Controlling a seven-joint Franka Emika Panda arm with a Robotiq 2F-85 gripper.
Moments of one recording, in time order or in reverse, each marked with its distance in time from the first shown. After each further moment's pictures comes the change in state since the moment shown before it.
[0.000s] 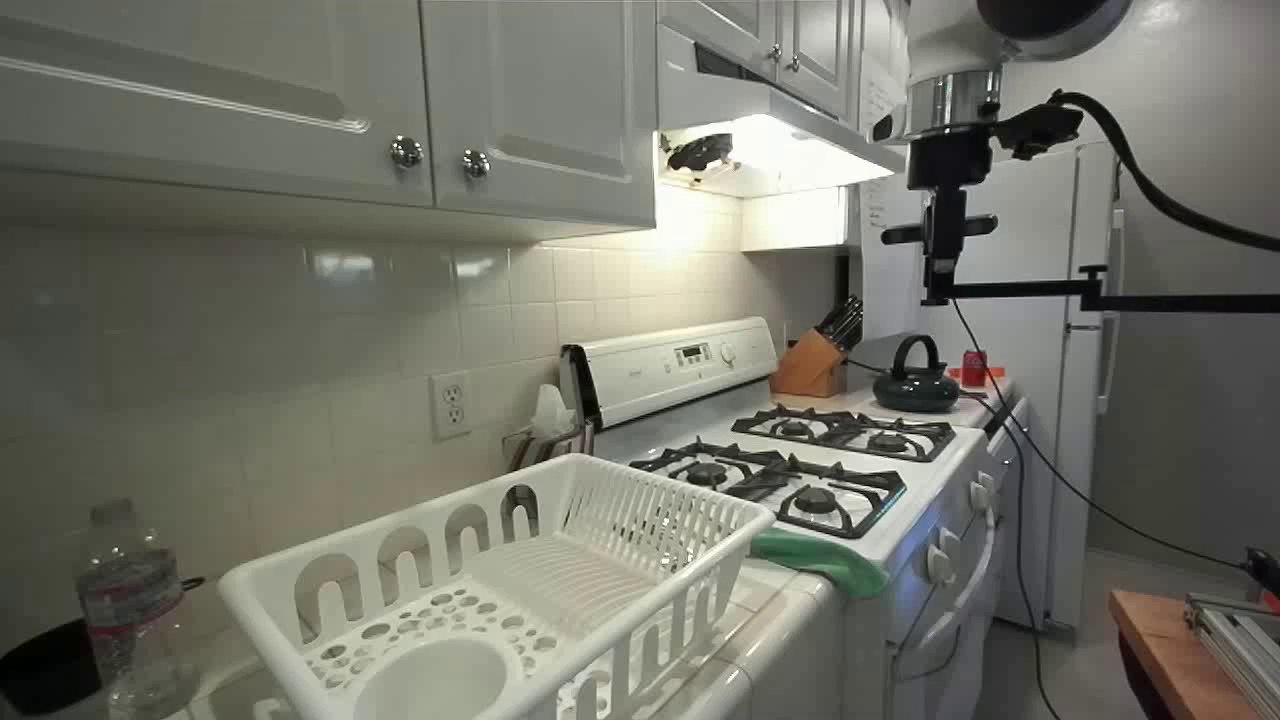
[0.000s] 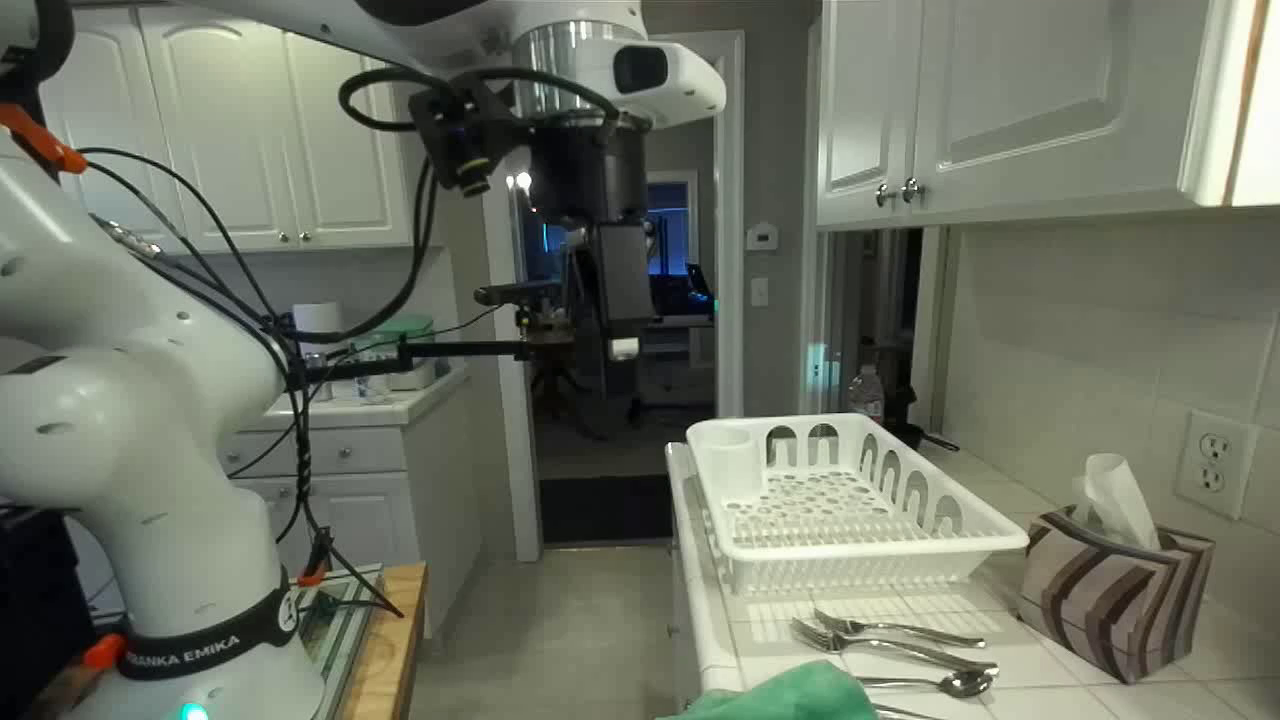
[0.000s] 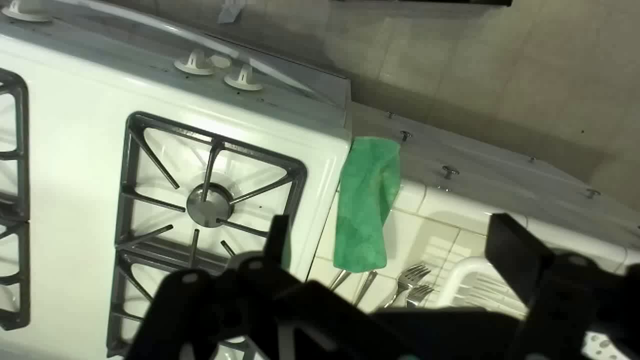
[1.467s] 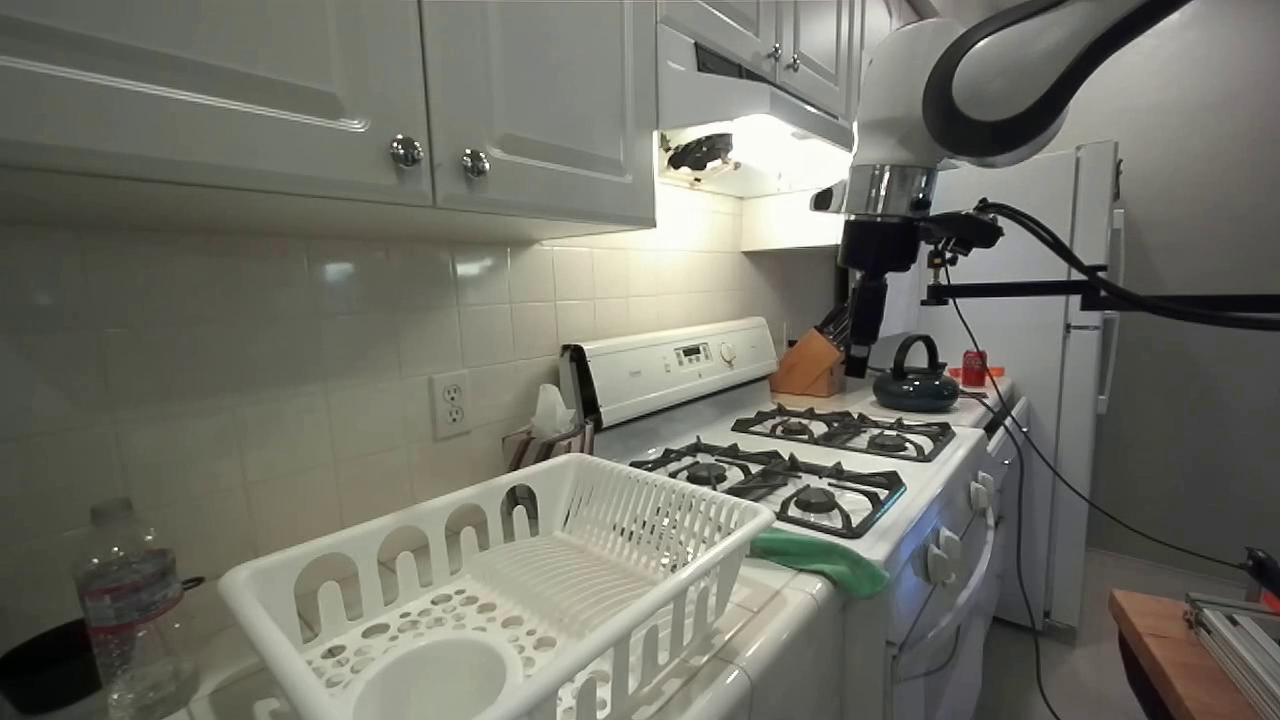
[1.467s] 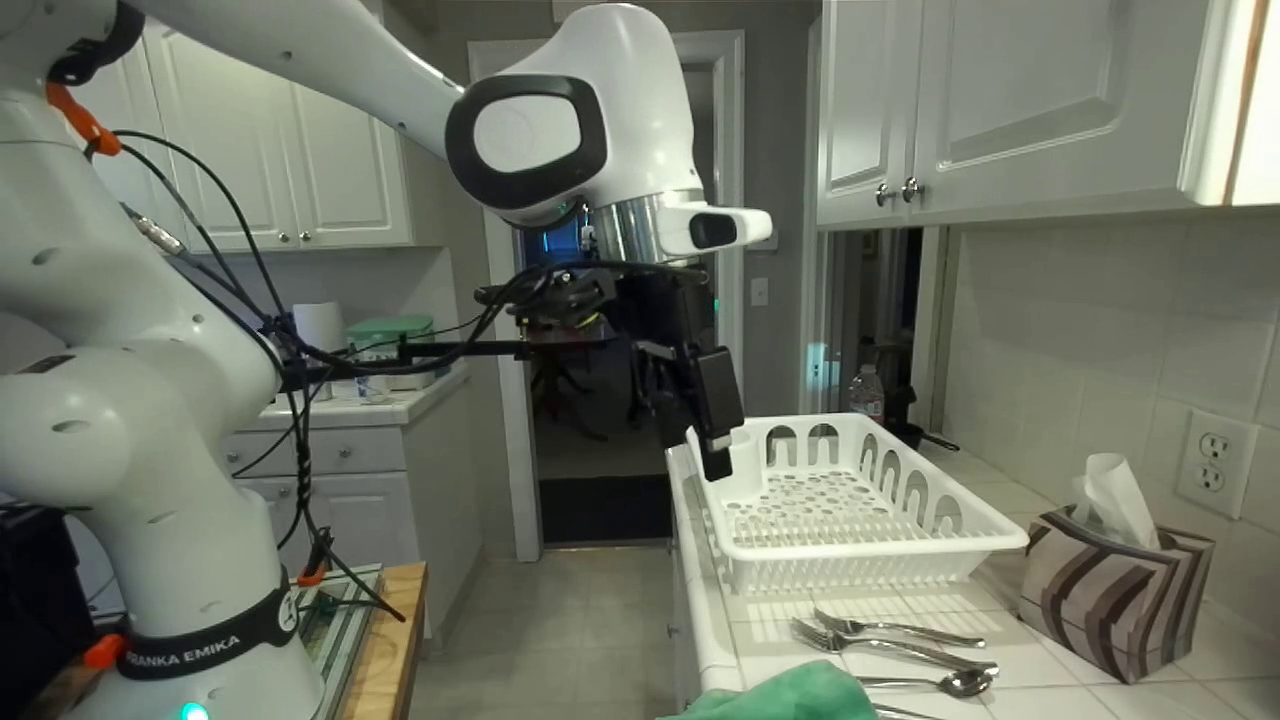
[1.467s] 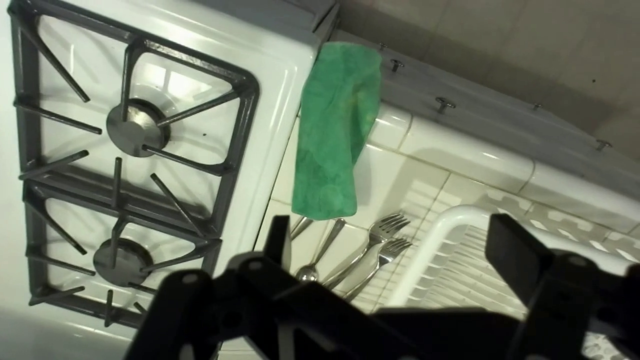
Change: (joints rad) arm 0.059 0.187 0.036 -0.117 0.068 0.423 0.038
